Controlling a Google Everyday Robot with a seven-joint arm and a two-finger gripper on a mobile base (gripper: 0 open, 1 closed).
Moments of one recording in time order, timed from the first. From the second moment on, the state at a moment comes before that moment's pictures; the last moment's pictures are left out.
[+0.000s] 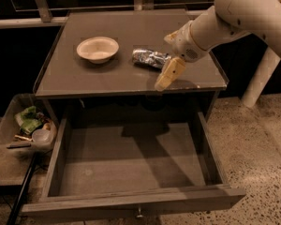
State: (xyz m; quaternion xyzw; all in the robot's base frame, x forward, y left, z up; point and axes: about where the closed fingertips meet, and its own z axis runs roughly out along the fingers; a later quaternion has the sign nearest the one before) arm 0.642 -0.082 0.888 -0.60 0.71 0.09 0.35
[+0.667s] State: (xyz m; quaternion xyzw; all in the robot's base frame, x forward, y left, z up) arm 0.685 -0.087 0.886 -0.59 0.71 0.10 0.38
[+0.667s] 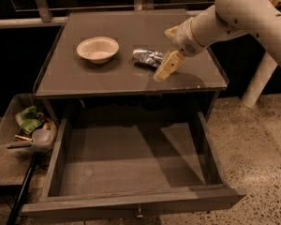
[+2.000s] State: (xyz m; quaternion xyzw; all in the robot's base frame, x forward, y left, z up) arm 0.734 -0.052 0.851 -0.60 0.70 0.13 0.36
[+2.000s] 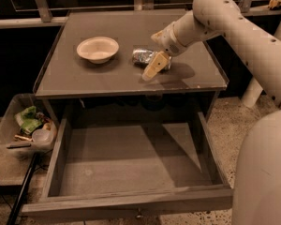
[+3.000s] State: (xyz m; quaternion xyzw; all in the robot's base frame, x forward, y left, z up) arm 0.735 -0.051 0.850 -0.60 0.70 0.13 0.36
